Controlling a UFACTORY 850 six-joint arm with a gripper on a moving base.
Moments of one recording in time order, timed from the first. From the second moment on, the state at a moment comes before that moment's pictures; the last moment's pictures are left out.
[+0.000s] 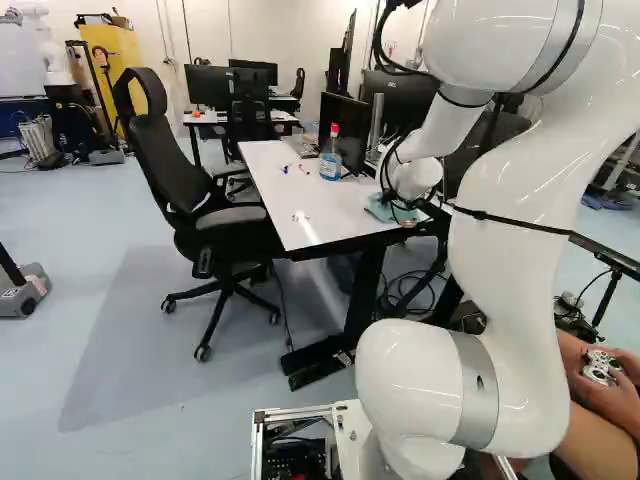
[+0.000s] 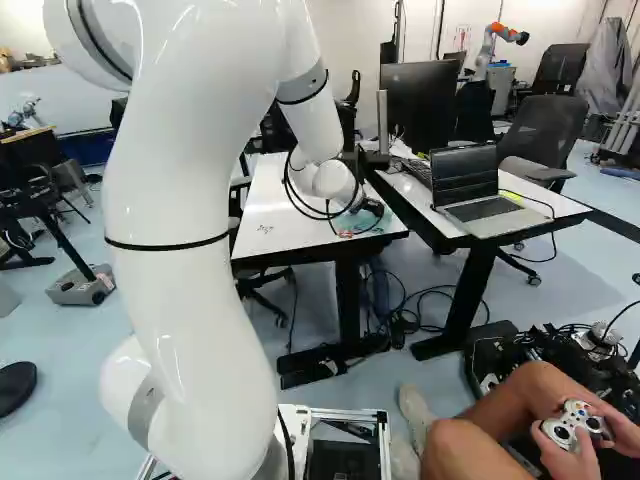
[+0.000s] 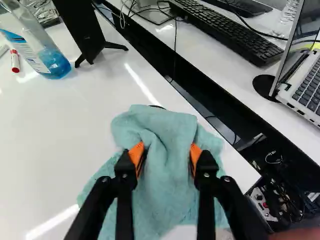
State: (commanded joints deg) arm -19.8 -19.5 -50.5 0.0 19.0 0.0
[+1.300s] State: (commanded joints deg) arm -18.0 -16.0 -52.0 0.0 18.5 0.0
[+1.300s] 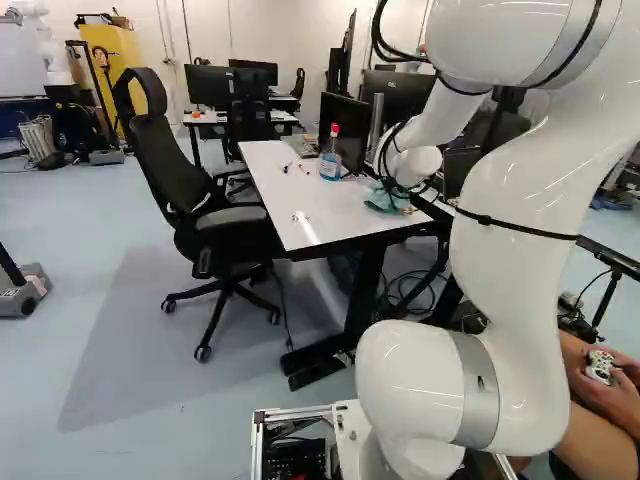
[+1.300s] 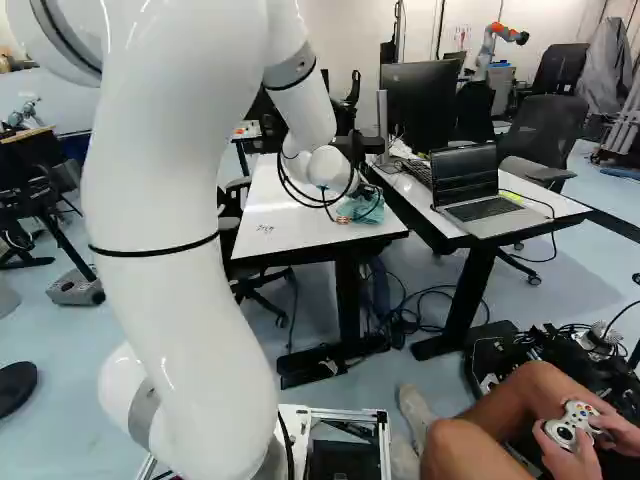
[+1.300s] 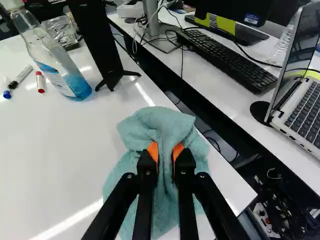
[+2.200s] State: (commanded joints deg) arm -13.7 -10.5 -52.0 0.0 11.7 0.0
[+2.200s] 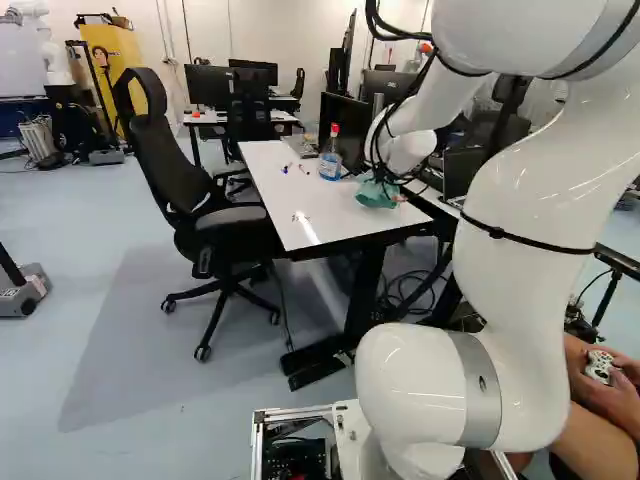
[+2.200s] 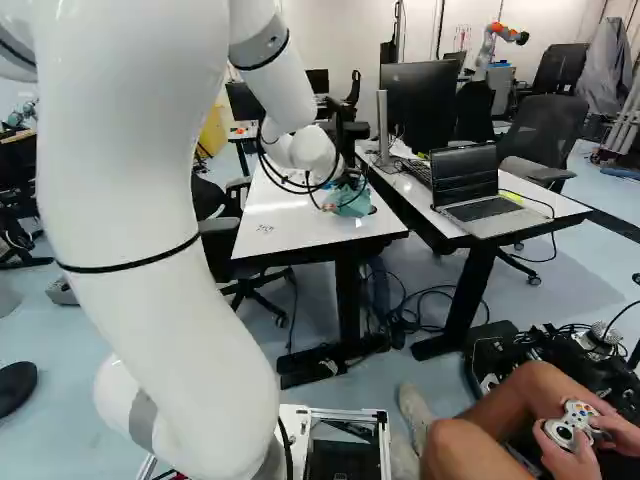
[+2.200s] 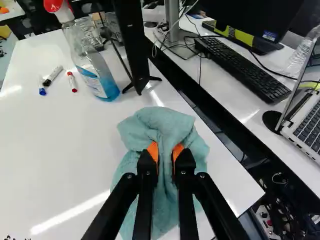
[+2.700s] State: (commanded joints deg) arm -10.0 -7.7 -52.4 0.0 7.3 0.0
